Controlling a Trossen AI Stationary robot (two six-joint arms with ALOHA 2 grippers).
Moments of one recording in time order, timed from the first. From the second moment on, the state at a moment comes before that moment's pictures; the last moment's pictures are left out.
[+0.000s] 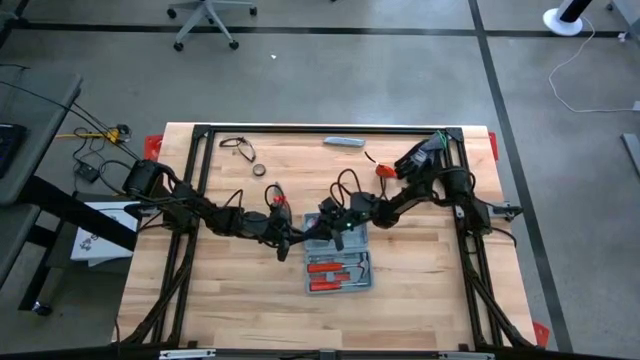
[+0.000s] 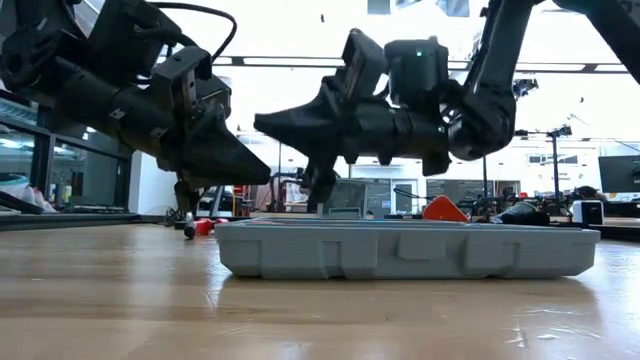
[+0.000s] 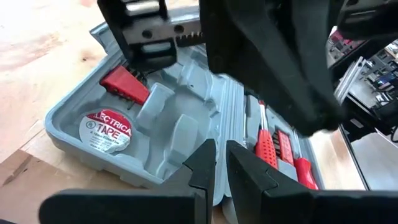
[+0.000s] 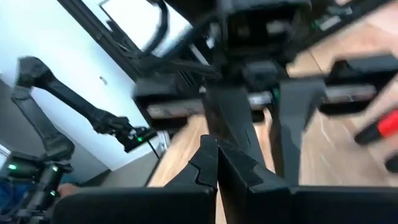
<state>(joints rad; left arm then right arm) -0.21 1.67 0.38 0.92 -0.19 -0.68 -0.01 2.14 0.88 1.24 -0.40 0.65</state>
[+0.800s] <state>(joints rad) 0.01 1.76 0.81 0.19 -0.06 -0.43 -0.05 1.74 0.59 0.54 -0.04 0.36</state>
